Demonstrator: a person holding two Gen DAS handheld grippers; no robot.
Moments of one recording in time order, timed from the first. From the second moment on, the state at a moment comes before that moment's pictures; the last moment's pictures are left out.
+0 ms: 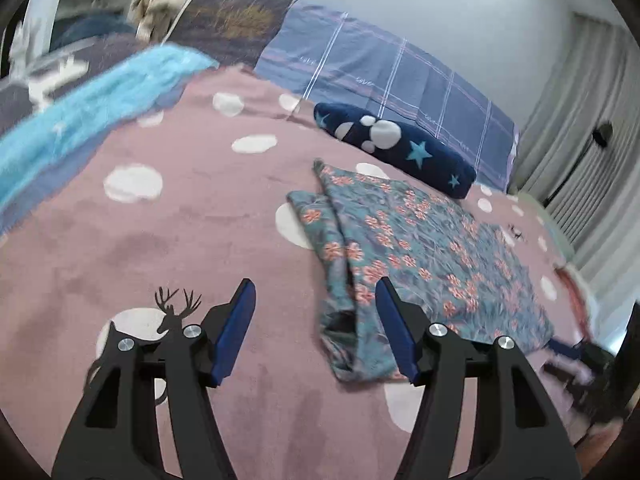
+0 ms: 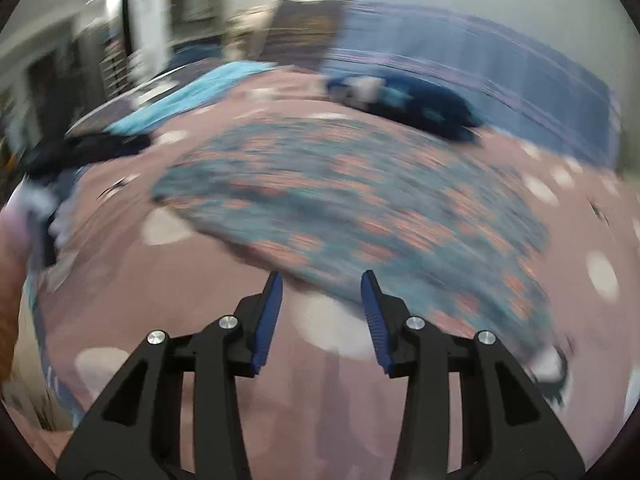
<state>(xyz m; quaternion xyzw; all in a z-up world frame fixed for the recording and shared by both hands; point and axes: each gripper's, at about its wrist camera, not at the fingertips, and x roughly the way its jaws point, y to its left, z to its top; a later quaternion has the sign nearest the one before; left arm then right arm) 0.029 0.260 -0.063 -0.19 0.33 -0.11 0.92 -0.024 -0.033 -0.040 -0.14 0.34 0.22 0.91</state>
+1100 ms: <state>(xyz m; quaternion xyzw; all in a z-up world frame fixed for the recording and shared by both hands) 0.201 0.250 -0.118 -0.31 0.37 -0.34 0.80 0.022 0.144 -0.089 -0.33 0.32 0.26 0.85</state>
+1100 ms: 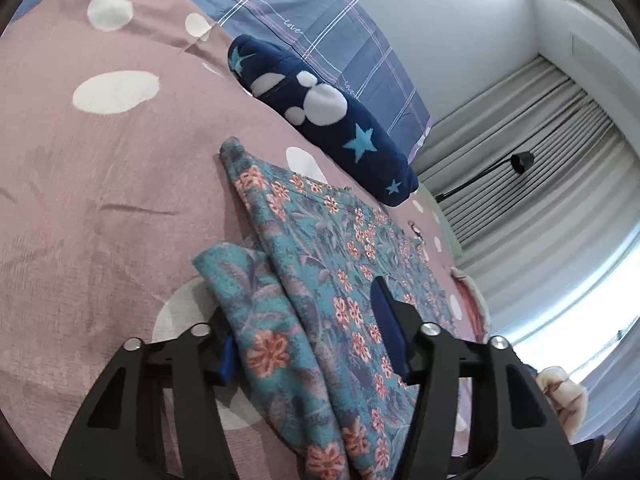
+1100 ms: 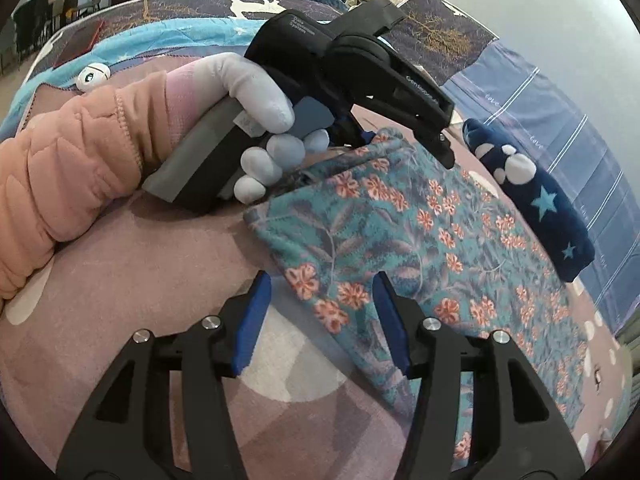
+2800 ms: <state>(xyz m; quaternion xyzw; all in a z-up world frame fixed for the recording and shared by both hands) 0.202 0.160 -0.025 -0.24 0.39 -0.31 0.83 0.074 0.079 -0.022 -0.15 0.26 0.17 0.94</state>
